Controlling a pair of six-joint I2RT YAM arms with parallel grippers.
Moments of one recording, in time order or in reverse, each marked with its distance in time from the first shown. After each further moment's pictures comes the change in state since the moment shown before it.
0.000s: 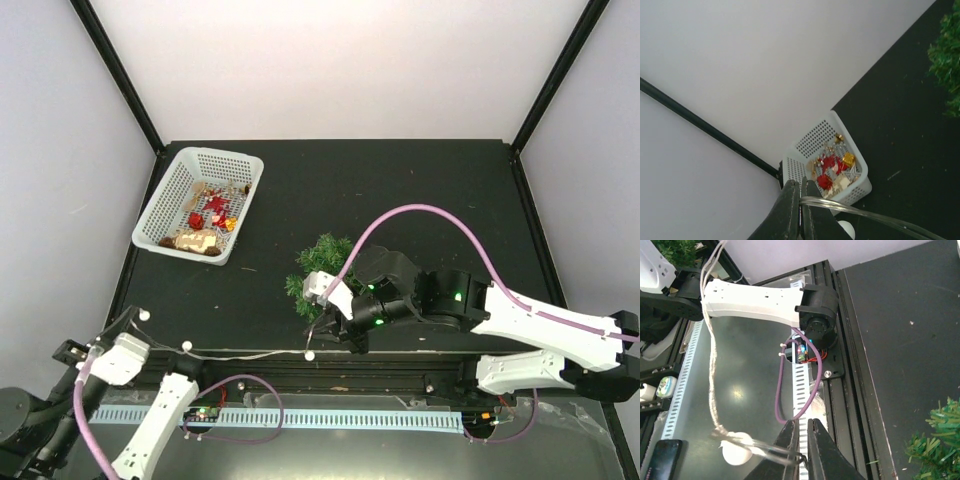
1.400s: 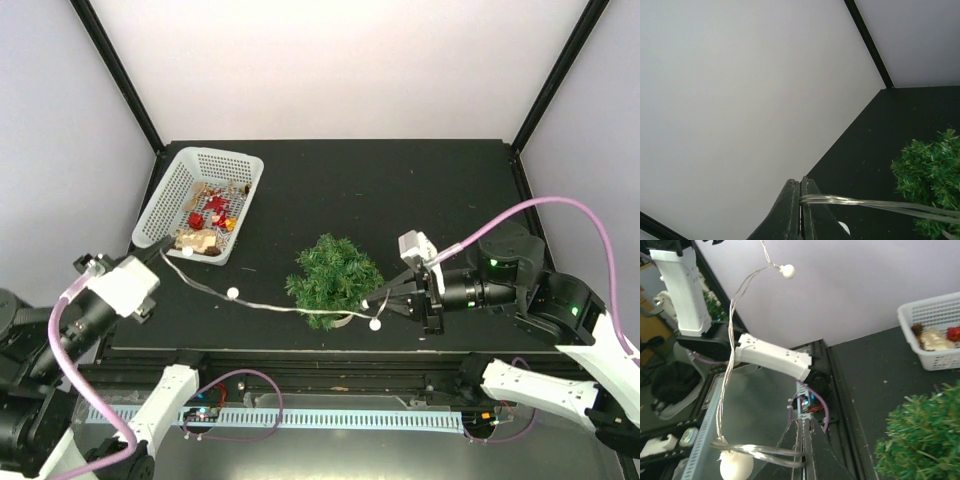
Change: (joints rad) left arm 0.147 0.411 0.274 0.200 0.467 -0.124; right arm -0.347 -0.330 0.051 -0.058 -0.237 0.034
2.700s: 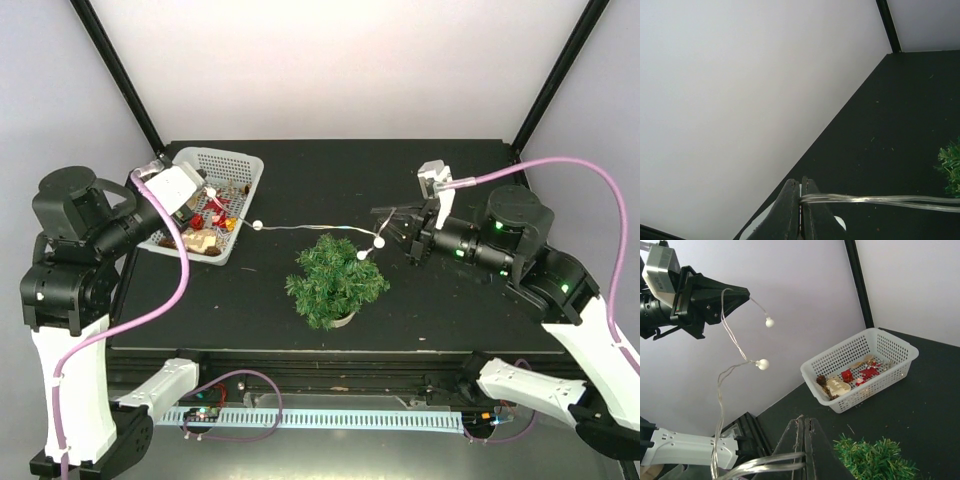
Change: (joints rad) left arm -0.002 0.230 -0.141 0.198 -0.036 0.075; right arm -0.141 0.140 0.131 0.142 0.325 0.190
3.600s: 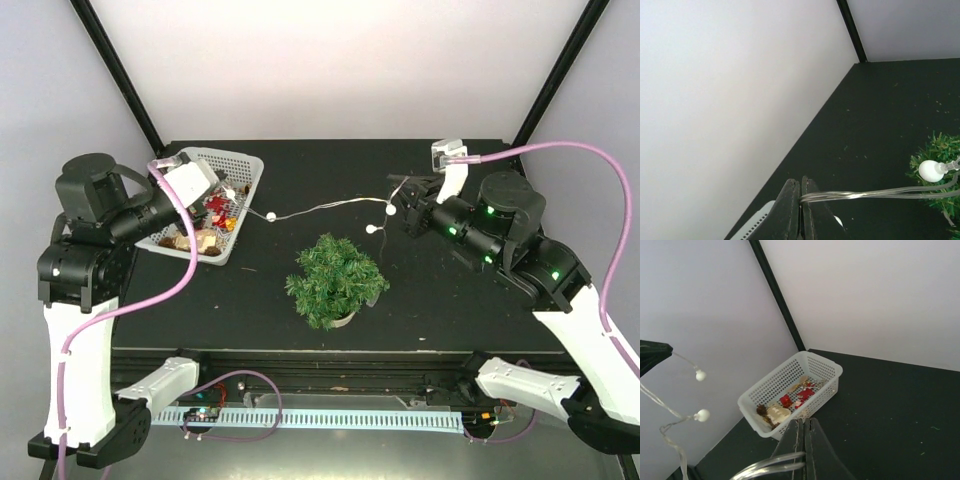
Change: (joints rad) left arm -0.035 0.051 -0.046 0.027 0.113 -0.001; right arm -0.045 0.061 0.049 0.004 0.308 0.001
